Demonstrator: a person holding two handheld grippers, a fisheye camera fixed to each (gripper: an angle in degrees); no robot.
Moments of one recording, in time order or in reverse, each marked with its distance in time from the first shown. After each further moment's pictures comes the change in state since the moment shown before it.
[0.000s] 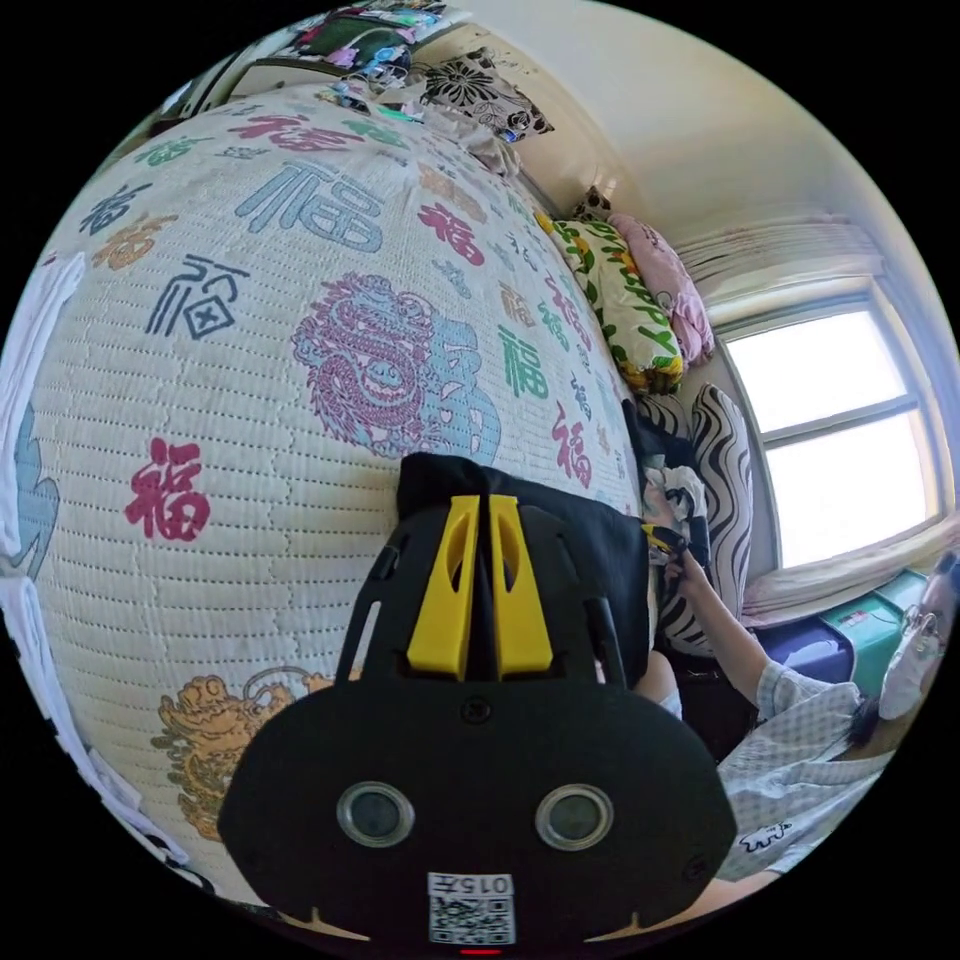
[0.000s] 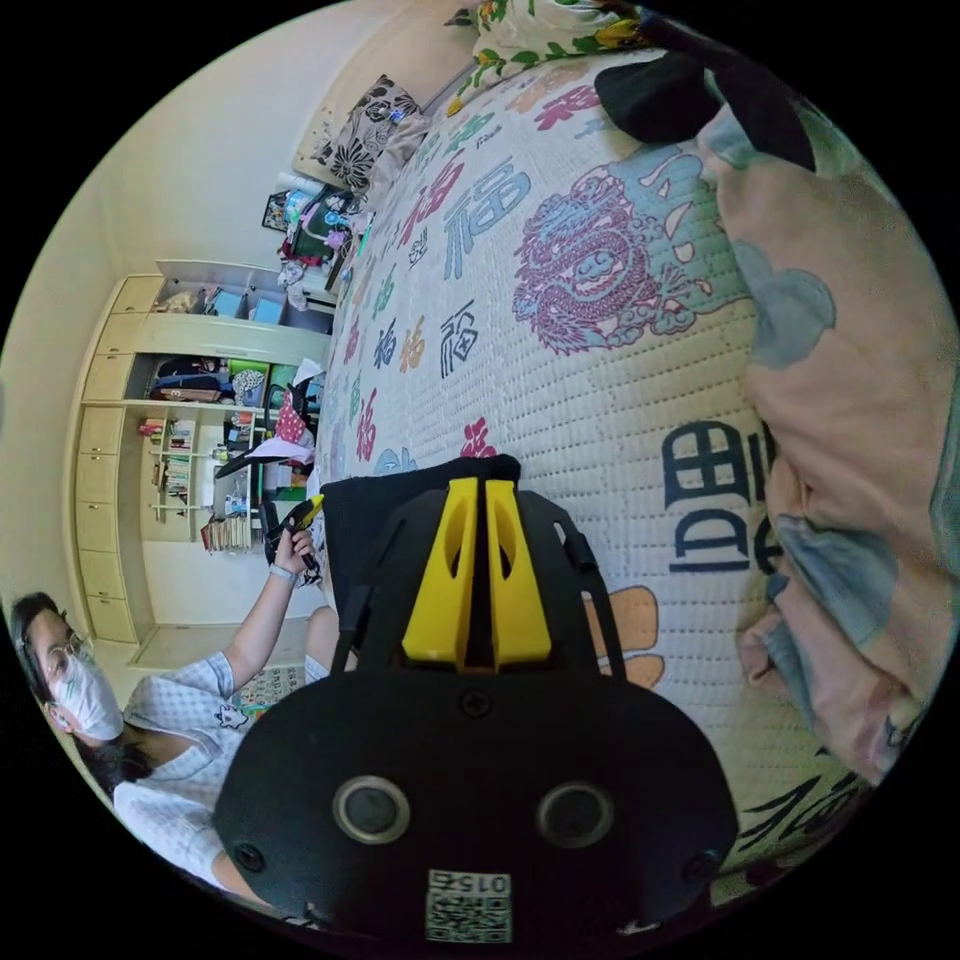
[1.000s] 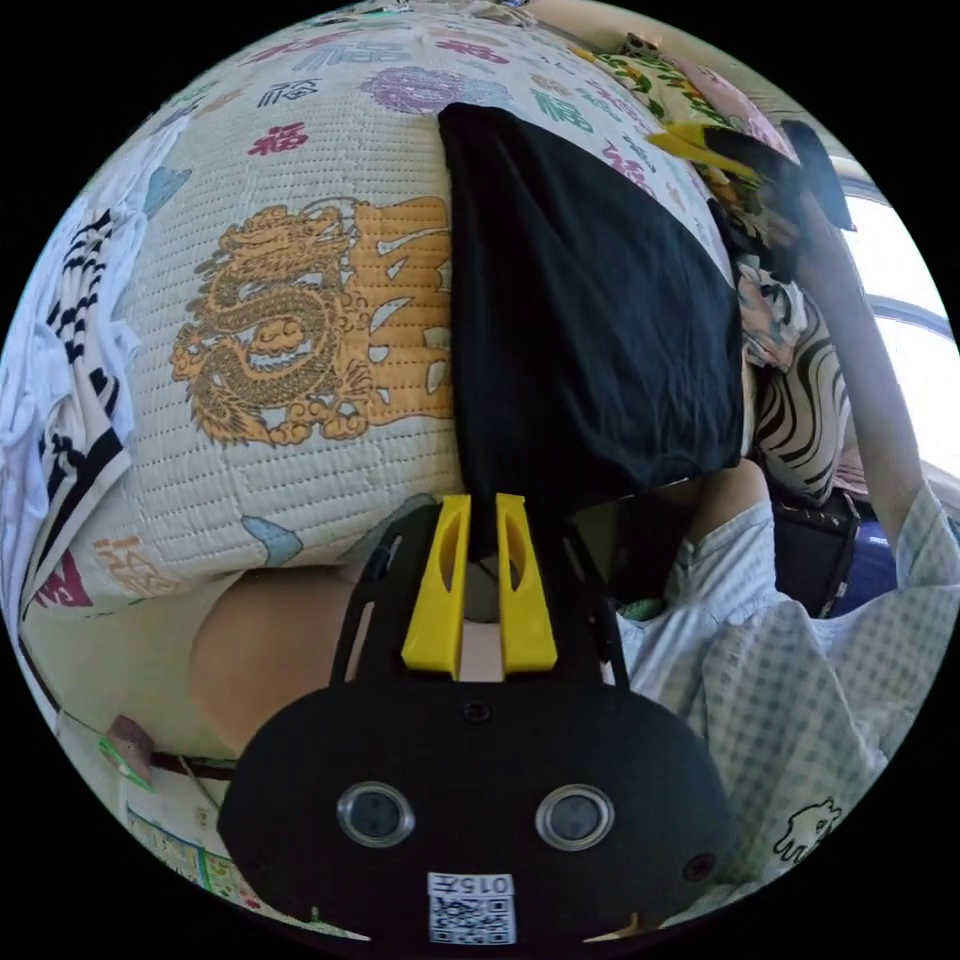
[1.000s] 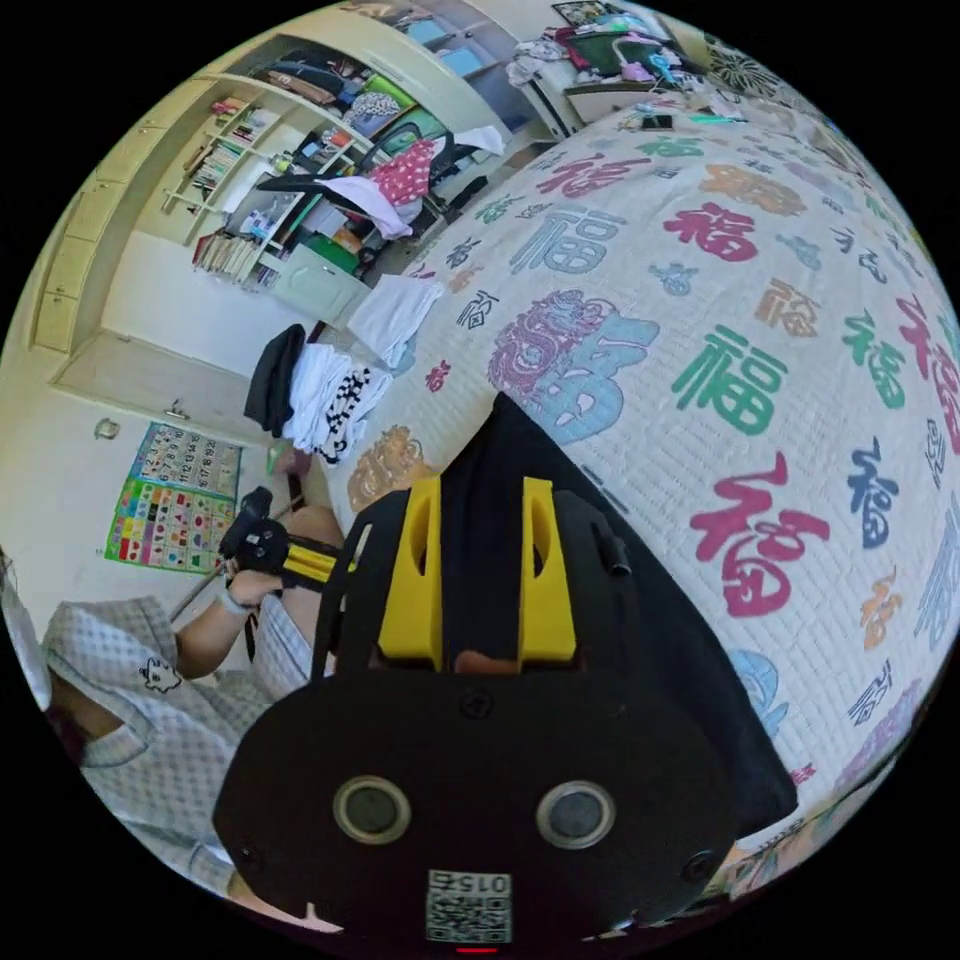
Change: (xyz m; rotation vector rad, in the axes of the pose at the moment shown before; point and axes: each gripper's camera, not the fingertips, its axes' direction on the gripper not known) left arm 0.028 0.200 -0.031 -0.459 -0.343 0.017; right arm -0.351 -0.046 0.346 -0.432 0.122 -0.690
